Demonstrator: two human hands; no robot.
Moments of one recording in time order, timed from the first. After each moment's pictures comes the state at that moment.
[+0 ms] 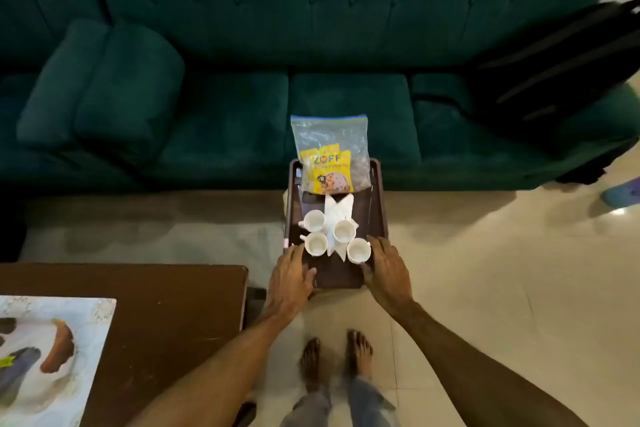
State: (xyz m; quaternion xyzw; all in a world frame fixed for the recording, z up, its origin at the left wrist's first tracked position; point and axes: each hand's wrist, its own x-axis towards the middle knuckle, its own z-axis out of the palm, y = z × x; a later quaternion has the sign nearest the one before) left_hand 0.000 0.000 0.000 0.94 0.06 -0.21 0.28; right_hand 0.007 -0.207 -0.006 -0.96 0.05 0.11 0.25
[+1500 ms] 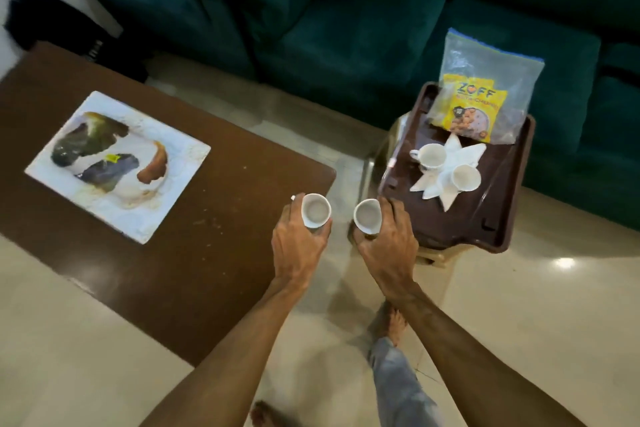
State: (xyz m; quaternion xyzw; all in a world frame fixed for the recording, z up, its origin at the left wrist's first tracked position) left_hand -0.159 0.107 -0.048 0.89 0.32 0.12 0.30; right_hand -0.100 -0.035 -0.059 -0.96 -0.10 0.03 0.28
